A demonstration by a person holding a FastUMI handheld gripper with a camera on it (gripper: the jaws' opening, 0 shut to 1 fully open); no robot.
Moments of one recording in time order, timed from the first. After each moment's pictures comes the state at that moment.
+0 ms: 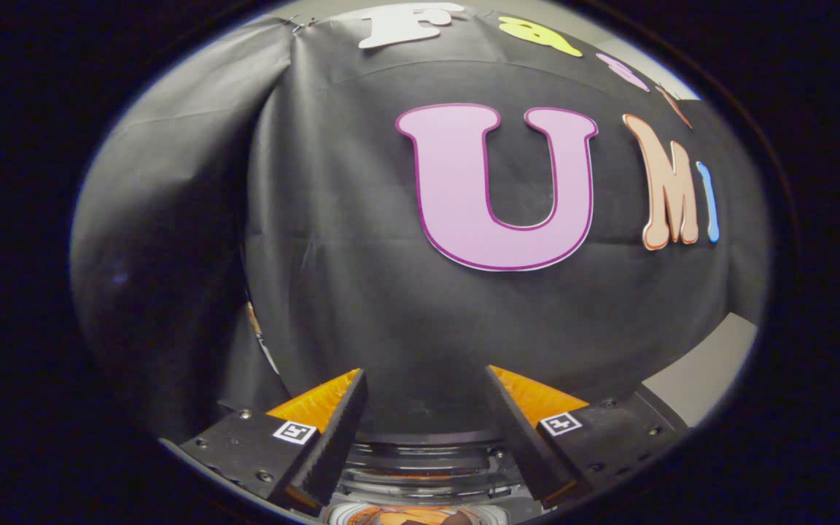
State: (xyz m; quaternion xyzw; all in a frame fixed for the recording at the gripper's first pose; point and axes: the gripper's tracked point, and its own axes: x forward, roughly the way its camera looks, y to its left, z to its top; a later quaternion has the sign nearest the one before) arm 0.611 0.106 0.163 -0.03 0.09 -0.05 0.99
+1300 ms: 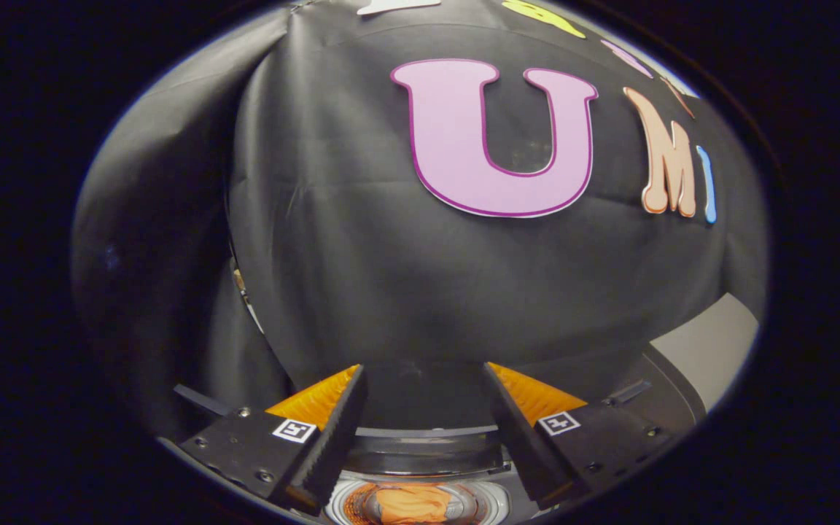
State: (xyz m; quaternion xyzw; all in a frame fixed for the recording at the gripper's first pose) arm 0.632 0.093 0.118 -0.02 0.18 -0.07 0.98
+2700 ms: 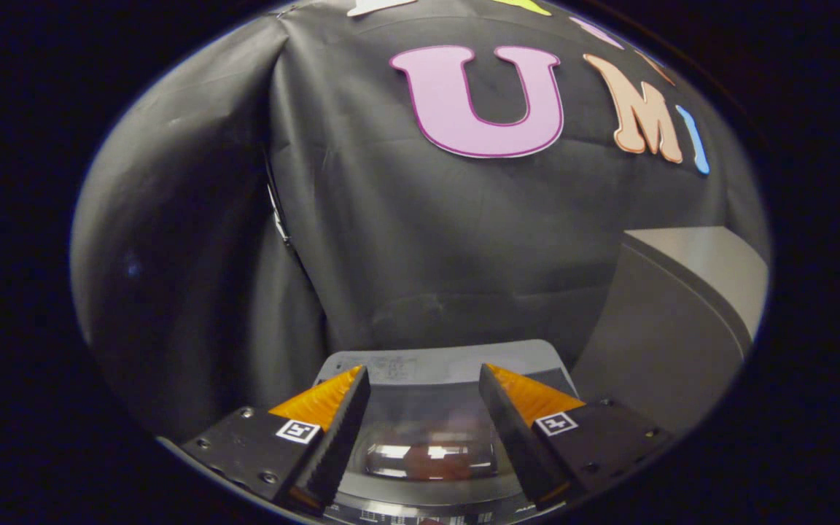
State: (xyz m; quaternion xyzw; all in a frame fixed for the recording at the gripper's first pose) arm 0.638 0.083 0.104 0.04 0.23 -0.05 0.97
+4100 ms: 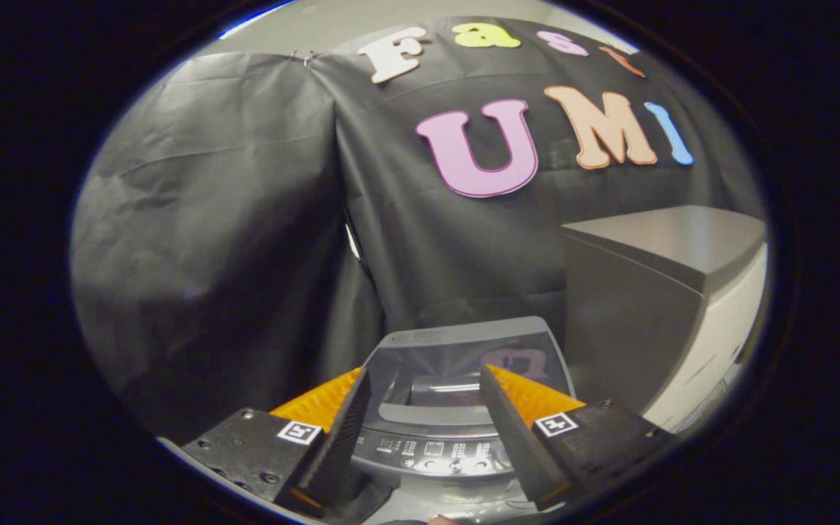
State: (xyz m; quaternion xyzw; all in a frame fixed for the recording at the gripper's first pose) arm 0.606 0.084 0.128 0.08 0.11 0.01 0.99
